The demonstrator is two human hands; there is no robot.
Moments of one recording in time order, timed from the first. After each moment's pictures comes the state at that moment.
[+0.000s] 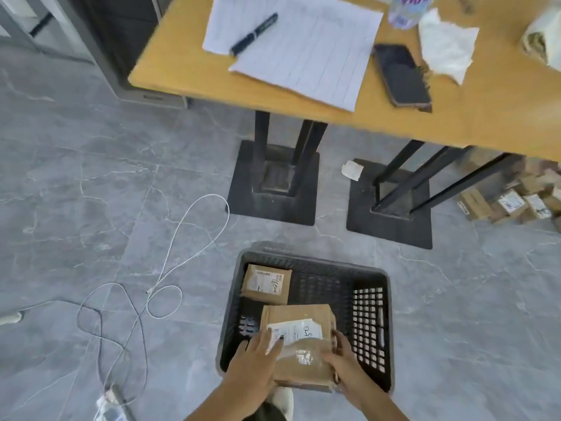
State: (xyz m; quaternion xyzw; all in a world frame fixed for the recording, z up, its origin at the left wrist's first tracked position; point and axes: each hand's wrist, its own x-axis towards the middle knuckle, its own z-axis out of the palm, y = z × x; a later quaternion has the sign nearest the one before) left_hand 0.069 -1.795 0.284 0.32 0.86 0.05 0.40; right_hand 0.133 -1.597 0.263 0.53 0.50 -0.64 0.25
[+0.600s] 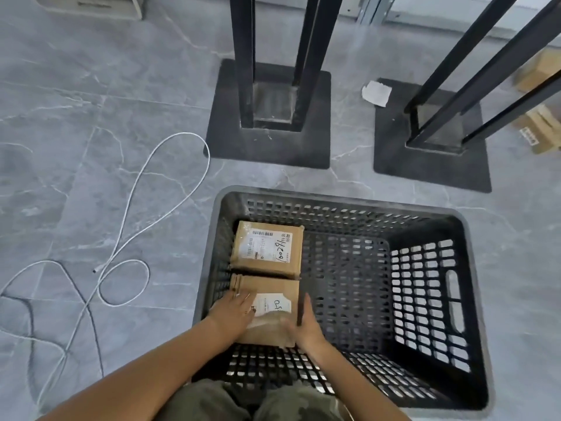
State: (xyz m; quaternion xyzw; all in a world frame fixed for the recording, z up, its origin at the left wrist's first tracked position) left_hand 0.012 -1.809 0.016 0.49 0.72 -0.24 0.43; right_hand 0.117 -1.657 -0.051 0.42 0.67 -0.53 0.30
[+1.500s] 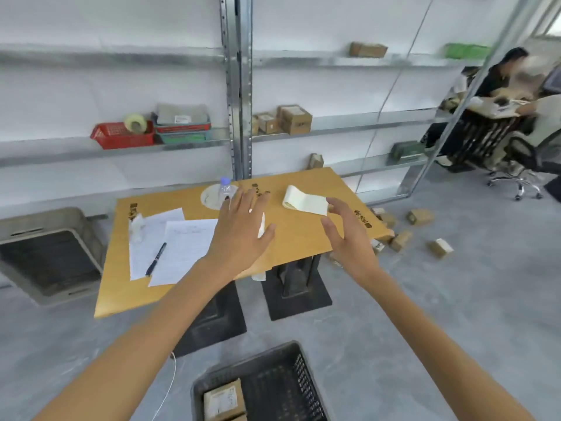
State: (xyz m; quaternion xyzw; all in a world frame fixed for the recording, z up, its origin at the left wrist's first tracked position) left_hand -0.046 -1.599 0.897 0.49 0.84 0.18 -0.12; right_hand 0.115 -1.454 0.893 0.26 0.85 -0.35 -0.29
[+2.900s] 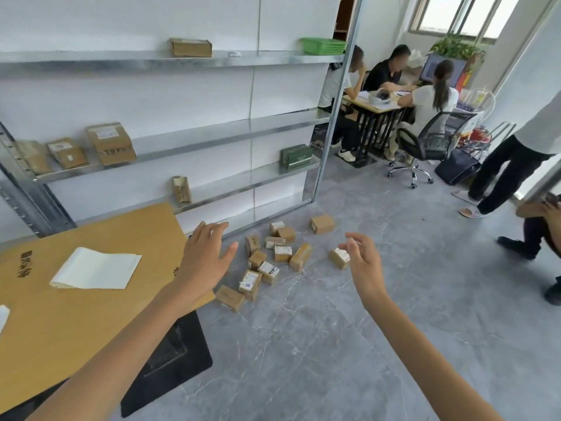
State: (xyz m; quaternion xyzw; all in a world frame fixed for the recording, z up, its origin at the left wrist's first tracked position) left_hand 0.149 -0.973 0.842 0.50 0.83 0.24 0.04; right_hand 0.403 -0.831 0.842 0.47 0.63 -0.48 -0.39
